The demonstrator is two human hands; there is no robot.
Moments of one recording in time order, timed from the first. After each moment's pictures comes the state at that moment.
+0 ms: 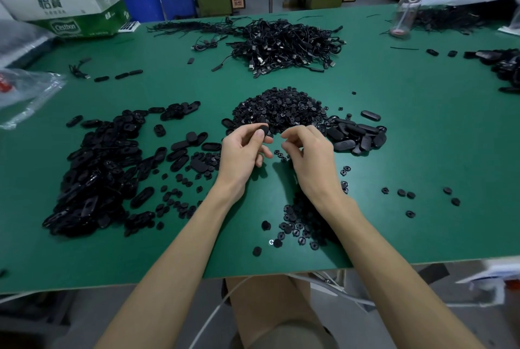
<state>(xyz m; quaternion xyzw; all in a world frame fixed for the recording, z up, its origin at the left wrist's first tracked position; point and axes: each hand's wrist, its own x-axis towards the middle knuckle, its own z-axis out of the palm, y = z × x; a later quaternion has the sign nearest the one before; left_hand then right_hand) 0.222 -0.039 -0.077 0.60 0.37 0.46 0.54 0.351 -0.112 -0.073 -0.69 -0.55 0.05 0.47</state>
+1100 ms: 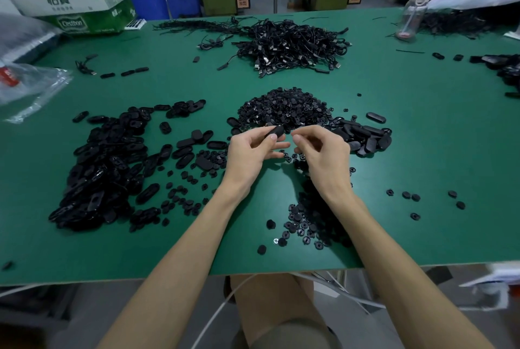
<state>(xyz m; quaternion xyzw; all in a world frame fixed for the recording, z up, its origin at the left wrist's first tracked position) 0.223 -0.044 -0.077 0.60 0.35 0.45 0.56 0.357 -0.117 -0.068 -0.68 -0.48 0.12 0.55</state>
